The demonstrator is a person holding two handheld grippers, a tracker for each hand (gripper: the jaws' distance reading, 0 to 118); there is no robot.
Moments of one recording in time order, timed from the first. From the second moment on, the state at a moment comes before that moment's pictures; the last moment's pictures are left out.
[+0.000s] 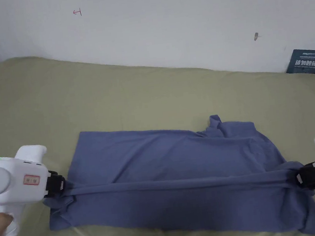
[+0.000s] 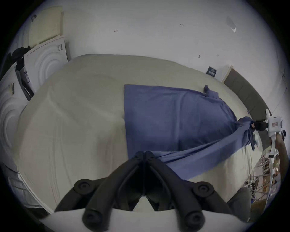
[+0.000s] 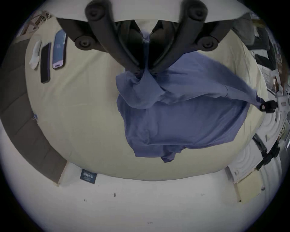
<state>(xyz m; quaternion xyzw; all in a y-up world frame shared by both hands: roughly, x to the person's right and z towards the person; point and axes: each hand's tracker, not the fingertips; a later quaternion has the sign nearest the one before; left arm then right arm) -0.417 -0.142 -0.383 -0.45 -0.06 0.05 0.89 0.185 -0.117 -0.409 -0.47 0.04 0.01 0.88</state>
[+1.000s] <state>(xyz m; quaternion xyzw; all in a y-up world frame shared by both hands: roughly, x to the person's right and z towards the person) -0.372 -0.126 -0.162 -0.19 0.04 0.02 0.98 0.108 -0.107 -0.152 -0.11 0.05 0.04 0.99</state>
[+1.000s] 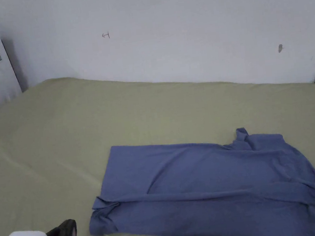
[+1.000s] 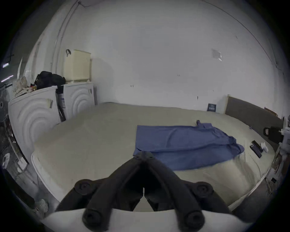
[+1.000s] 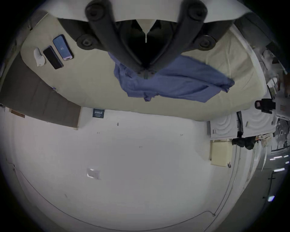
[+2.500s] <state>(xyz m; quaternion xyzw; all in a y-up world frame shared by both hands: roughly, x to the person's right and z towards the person) -0.405 -0.185 -0.329 -0.42 -0.01 0.10 0.90 0.210 -0.182 -0.312 -0.37 0.03 -0.07 0.93</state>
